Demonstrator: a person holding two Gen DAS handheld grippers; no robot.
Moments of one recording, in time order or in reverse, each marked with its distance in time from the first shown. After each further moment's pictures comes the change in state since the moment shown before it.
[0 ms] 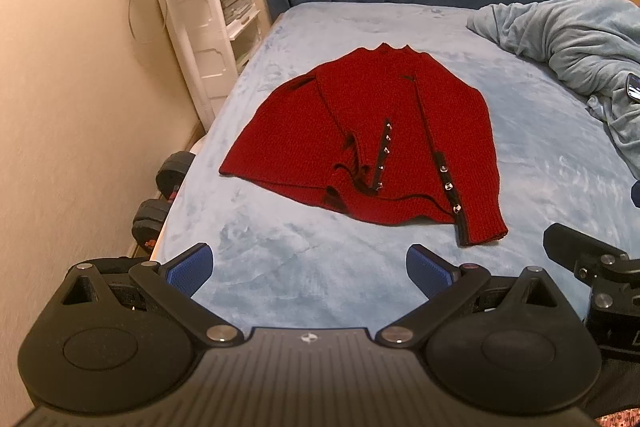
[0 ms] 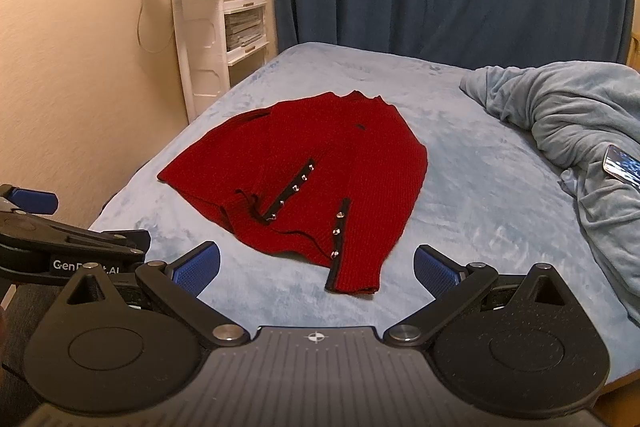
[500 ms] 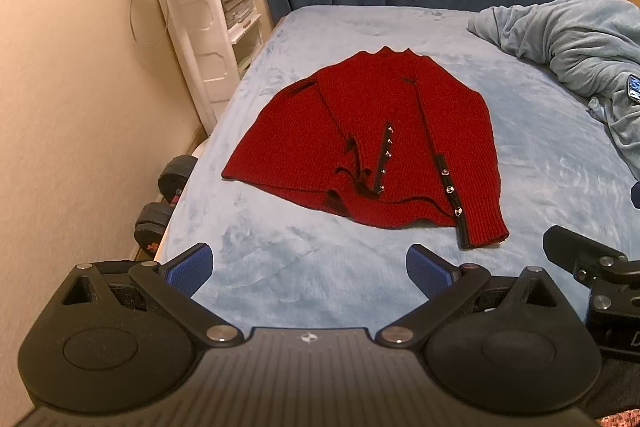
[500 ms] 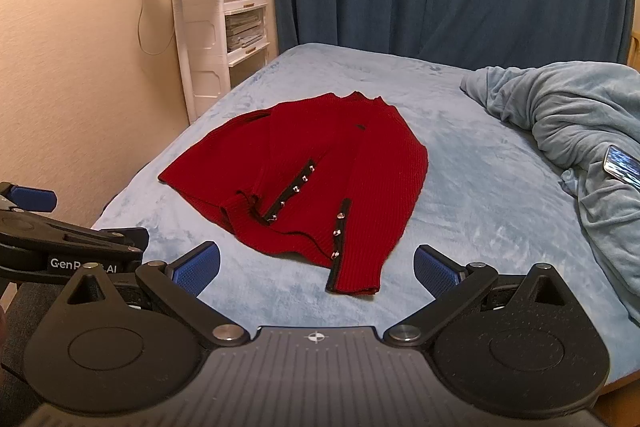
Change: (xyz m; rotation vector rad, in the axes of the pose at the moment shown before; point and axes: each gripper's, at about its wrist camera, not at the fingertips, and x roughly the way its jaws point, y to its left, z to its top) left arm -0.001 0.000 0.000 -0.003 -0.012 0.004; right arm -0.001 -0.002 -0.001 -0.003 -0.004 0.003
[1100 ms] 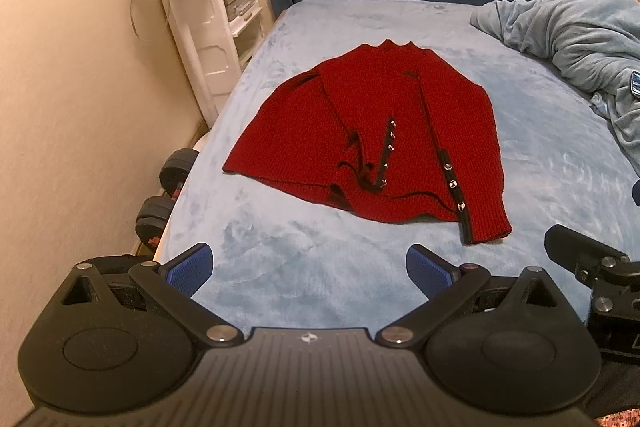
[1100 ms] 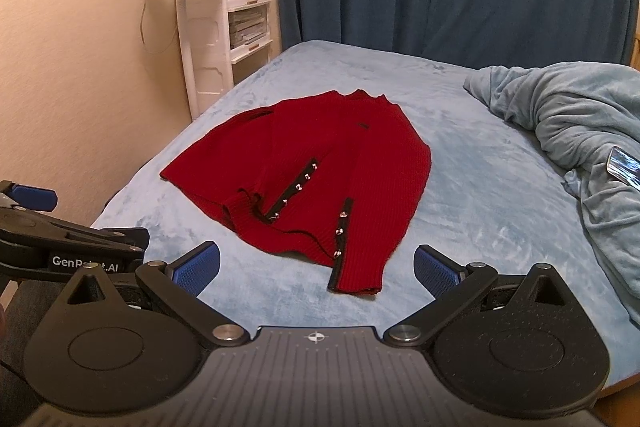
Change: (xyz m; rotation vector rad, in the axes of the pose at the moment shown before) left arm 0.000 0.001 0.003 0.006 0.022 0.007; right arm 0.003 0.002 0.002 -0.008 0.010 0.003
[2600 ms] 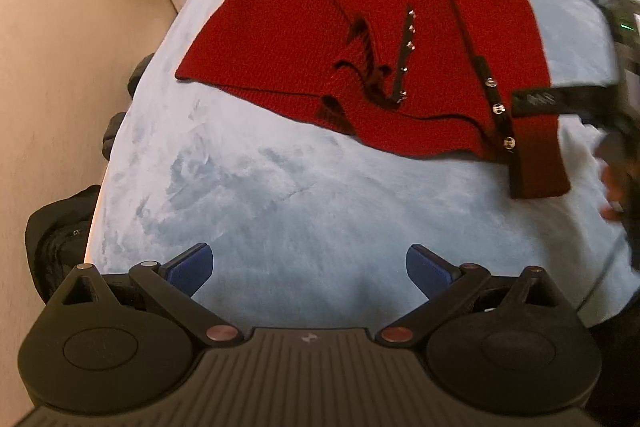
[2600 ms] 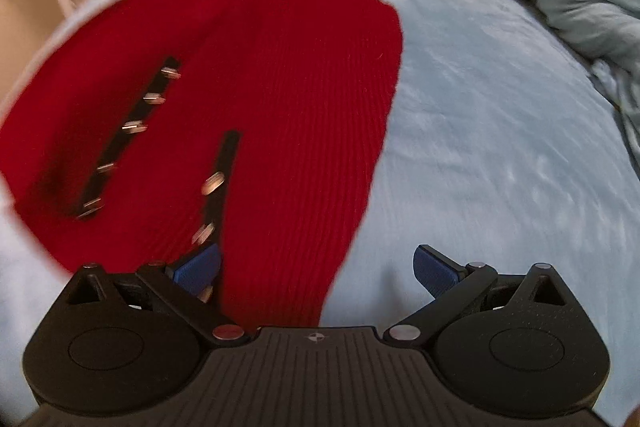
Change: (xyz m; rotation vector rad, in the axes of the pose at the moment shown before) left arm 0.153 -0.011 0.010 0.000 0.358 -0.028; right arm 0.325 -0.089 0.012 0.140 0.433 -0.151
